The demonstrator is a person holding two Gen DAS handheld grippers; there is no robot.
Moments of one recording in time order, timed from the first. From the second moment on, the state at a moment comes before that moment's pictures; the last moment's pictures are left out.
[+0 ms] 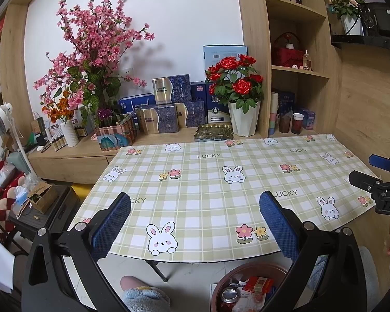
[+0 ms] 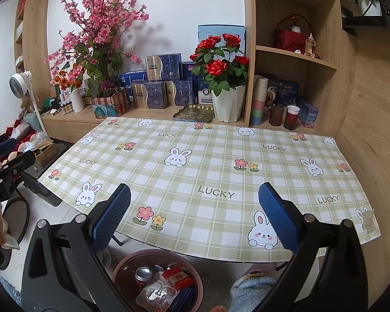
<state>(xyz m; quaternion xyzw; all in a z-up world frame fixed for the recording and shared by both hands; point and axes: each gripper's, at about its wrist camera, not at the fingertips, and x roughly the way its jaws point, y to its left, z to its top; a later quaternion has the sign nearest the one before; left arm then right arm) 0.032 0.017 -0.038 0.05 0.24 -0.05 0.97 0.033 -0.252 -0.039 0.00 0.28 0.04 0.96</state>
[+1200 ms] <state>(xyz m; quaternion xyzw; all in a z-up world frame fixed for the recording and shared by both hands) 0.036 0.013 -0.048 0.06 0.26 -0.03 0.96 0.034 -0.256 -0.049 0.01 0.30 0.05 0.95</state>
